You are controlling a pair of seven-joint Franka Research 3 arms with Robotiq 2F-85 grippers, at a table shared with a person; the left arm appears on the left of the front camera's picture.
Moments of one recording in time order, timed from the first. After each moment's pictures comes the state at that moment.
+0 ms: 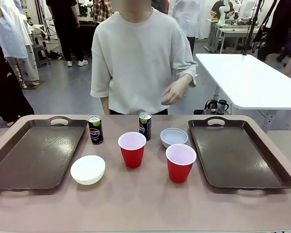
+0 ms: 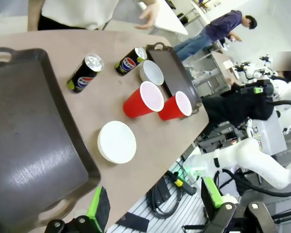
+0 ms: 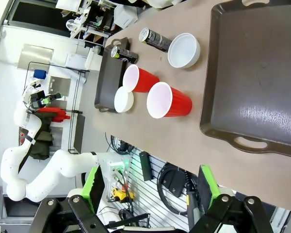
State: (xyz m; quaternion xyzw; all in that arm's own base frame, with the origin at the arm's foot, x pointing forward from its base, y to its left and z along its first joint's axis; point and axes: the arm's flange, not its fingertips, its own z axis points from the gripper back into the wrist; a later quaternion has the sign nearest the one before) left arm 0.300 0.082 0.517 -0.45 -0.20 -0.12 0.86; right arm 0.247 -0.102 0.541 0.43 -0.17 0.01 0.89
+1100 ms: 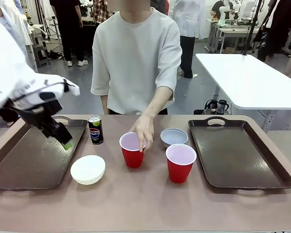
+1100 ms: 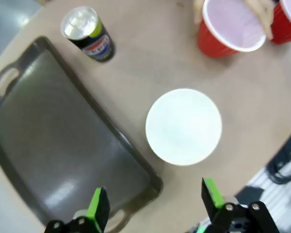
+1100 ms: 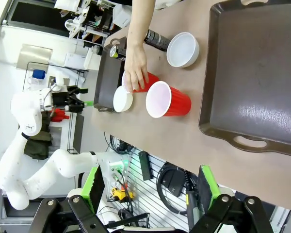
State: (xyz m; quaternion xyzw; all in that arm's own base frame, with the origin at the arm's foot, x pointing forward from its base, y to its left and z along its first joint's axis) left arm 0.332 -0.173 0.444 -0.01 -0.12 -0.31 0.94; right arm 0.247 -0.102 0.542 0.43 -0.17 0.01 0.89
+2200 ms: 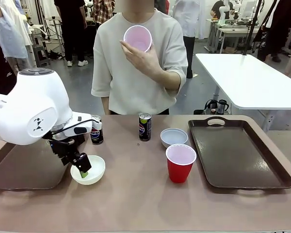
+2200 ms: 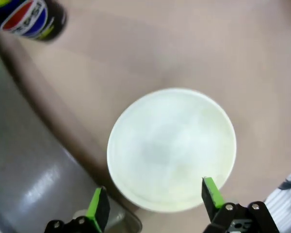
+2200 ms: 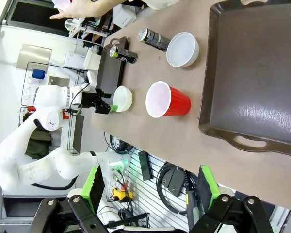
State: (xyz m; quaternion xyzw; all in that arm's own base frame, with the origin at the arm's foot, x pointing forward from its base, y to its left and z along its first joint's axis) left arm 0.352 -0.209 0.351 -0.01 -0.05 -0.31 0.95; right arm 0.247 -0.102 0.542 0.43 -0.17 0.01 0.89
